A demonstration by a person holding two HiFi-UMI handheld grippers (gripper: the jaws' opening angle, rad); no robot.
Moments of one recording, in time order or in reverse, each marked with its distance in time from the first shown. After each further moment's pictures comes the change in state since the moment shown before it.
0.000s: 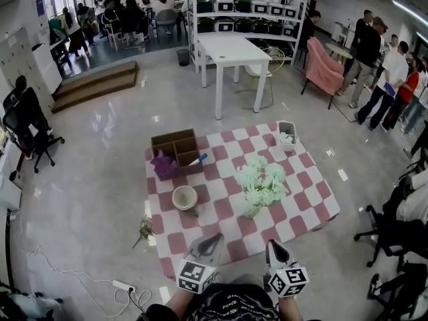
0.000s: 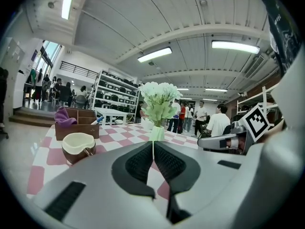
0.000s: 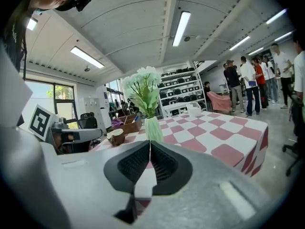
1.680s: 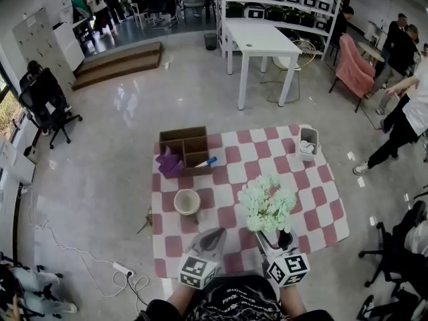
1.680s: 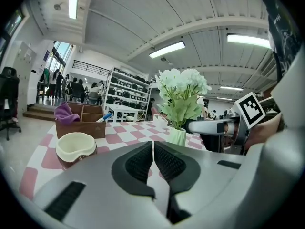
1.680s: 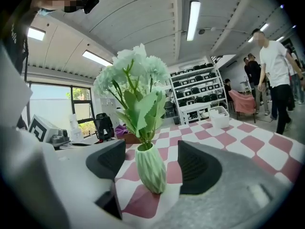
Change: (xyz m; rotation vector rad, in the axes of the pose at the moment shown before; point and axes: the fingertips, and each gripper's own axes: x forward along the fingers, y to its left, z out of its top) left arm 0.056 0.038 0.003 -0.061 0.042 0.155; right arm 0.106 -0.008 0.062 -0.058 0.010 0.222
